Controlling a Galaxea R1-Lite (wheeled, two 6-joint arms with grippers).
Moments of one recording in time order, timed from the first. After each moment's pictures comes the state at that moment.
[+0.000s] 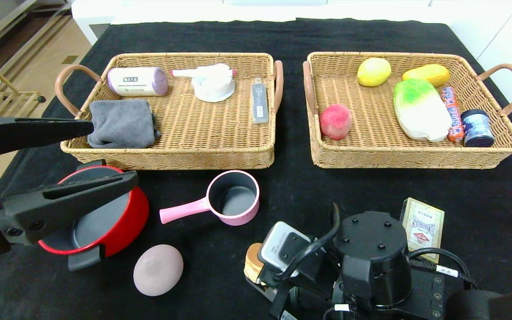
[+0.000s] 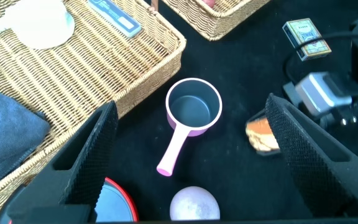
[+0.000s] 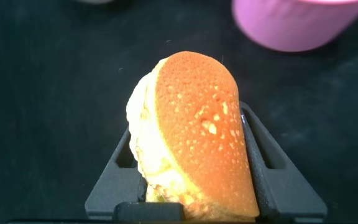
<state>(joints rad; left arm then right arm) -0.35 1.05 -0.95 0.00 -0.33 0.26 0.96 1.86 -0.80 -0.72 -0.03 -0.30</state>
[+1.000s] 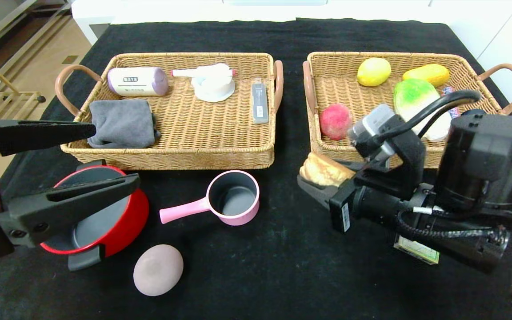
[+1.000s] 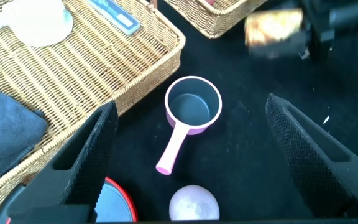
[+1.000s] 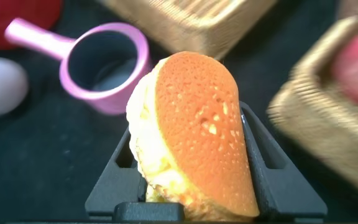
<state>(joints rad) -0.35 1.05 -0.94 0.00 -0.33 0.26 0.74 1.64 -0.90 -0.65 -0.03 -0.19</state>
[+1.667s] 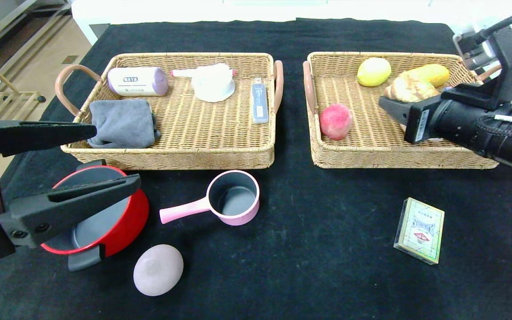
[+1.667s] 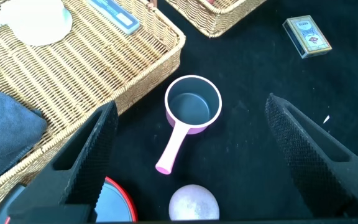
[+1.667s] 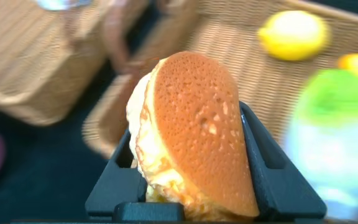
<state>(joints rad) -0.35 1.05 -0.94 0.00 -0.33 0.26 0.40 1.56 -1.08 -0.55 -0.03 -0.16</state>
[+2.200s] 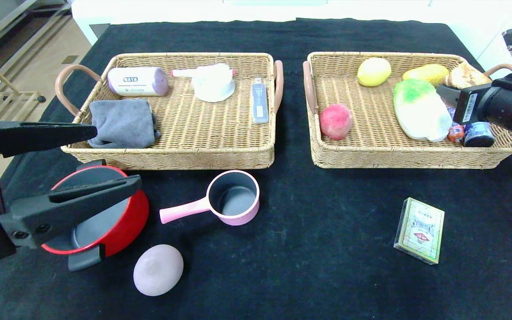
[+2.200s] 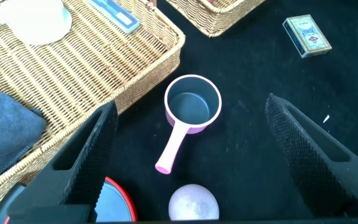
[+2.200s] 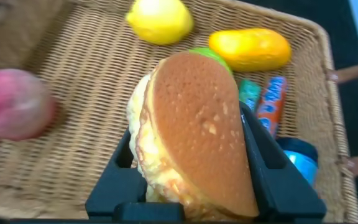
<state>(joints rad) -0.35 1.05 -0.94 0.00 -0.33 0.26 0.11 1.59 -1.13 -0.53 -0.02 -0.16</state>
